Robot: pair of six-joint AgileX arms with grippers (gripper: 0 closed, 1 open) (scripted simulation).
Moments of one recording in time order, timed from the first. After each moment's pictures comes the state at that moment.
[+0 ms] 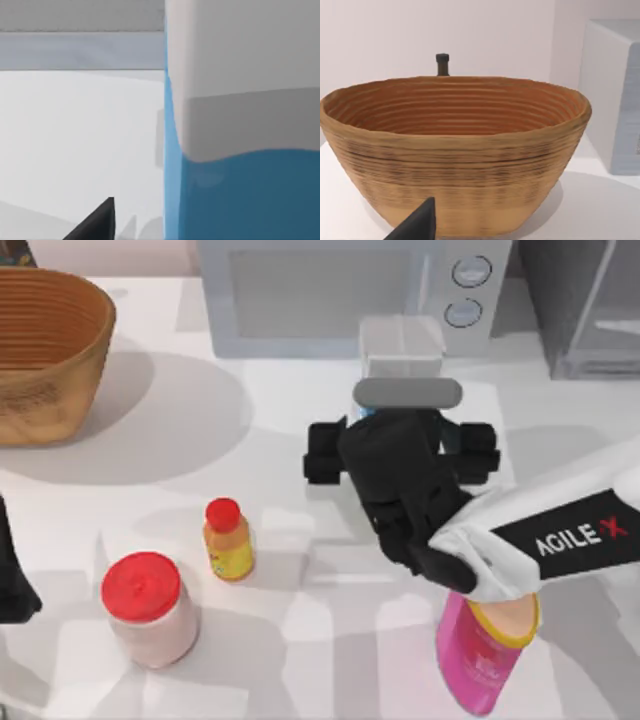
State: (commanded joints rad) left arm 0.00 0.00 0.00 0.00 0.00 0.00; right arm 0.76 2.07 0.99 0.54 0.71 0.38
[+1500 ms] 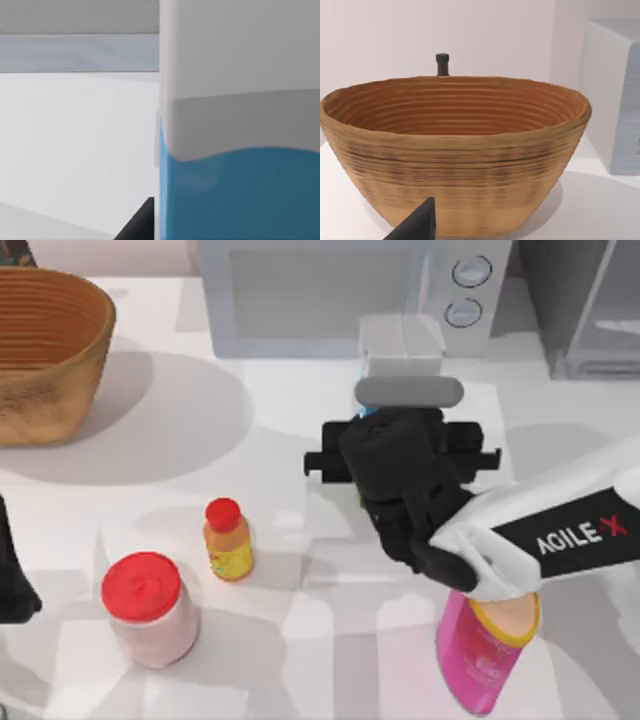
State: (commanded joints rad) left arm 0.00 0.00 0.00 0.00 0.00 0.00; right arm 0.75 2.08 0.99 0.54 0.71 0.38
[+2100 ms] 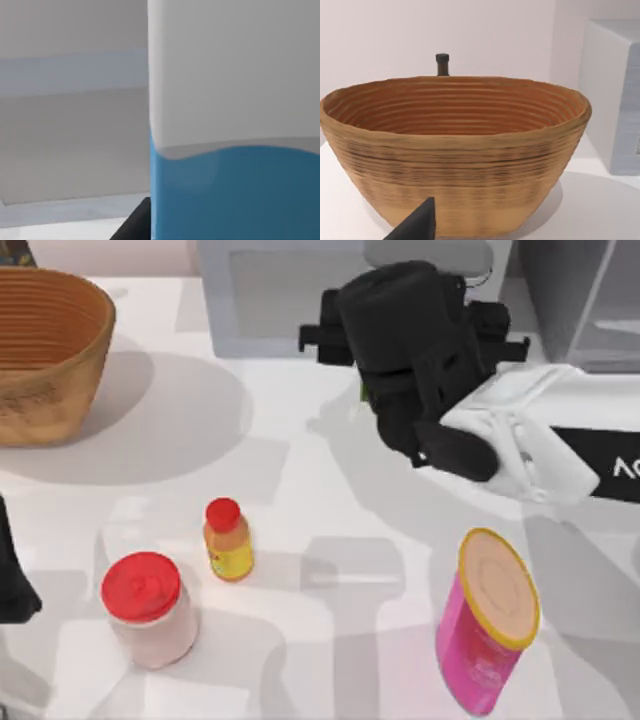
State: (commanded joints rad) left arm 0.00 0.00 0.00 0.00 0.00 0.00; right arm 0.75 1.85 1.23 0.18 0.79 0.38
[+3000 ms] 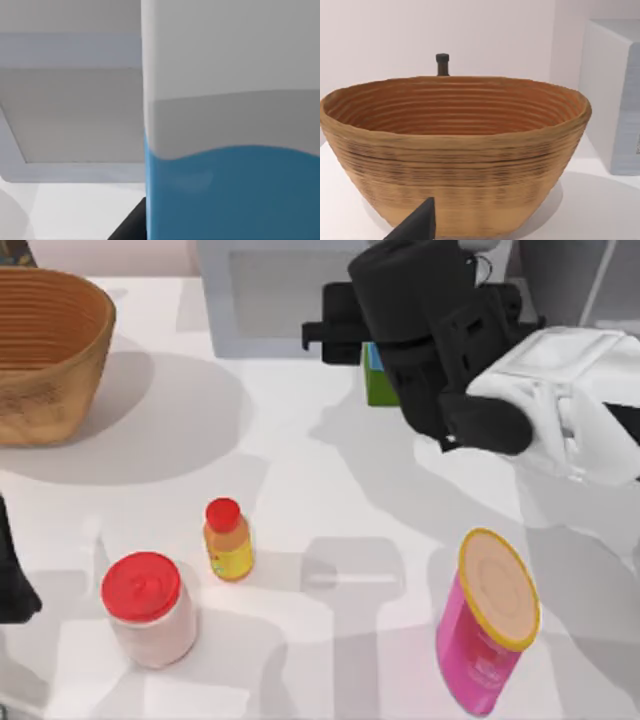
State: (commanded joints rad) left arm 0.00 0.00 0.00 0.00 0.00 0.00; right arm 0.75 1.76 1.26 -0.04 0.70 0.38
